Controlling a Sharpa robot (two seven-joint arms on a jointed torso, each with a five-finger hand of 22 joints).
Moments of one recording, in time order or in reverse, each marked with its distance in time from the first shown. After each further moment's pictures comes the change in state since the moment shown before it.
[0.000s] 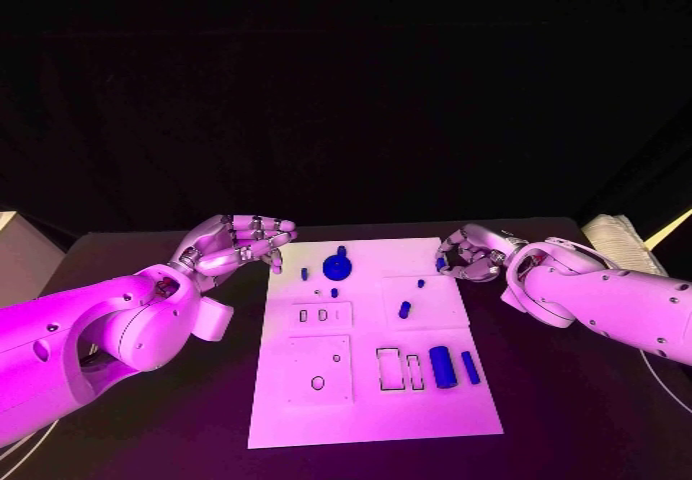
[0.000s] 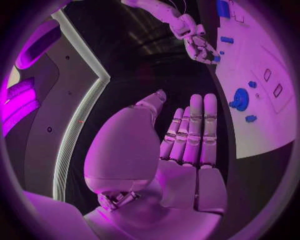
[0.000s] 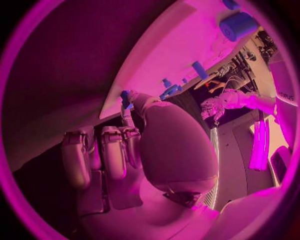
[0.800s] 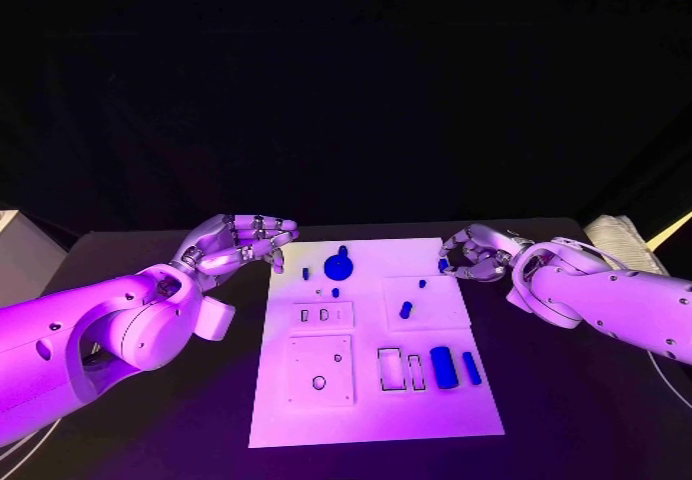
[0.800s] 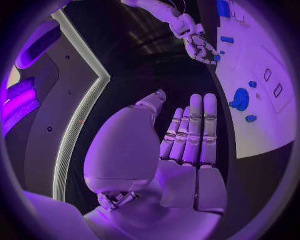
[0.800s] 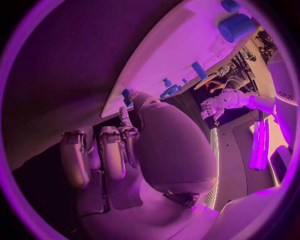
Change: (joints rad) left arm 0.000 0.002 0.000 0.000 0.001 0.000 0.003; left_hand 0.000 0.000 0.000 0.000 0.000 0.000 0.000 0.000 0.000 0.000 0.000 0.000 0.000 0.000 0.000 0.000 0.000 0.000 0.004 -0.004 0.000 0.000; right arm 0.002 -0.014 0.000 0.006 -0.001 0.007 0.006; right_hand 0.017 -0.024 -0.101 0.035 0.061 -0.072 0.027 -0.040 -0.002 0.002 0.027 -0.013 -0.001 0.002 0.031 0.000 0.000 0.000 -0.002 0.024 0.000 0.000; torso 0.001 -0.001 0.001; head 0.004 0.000
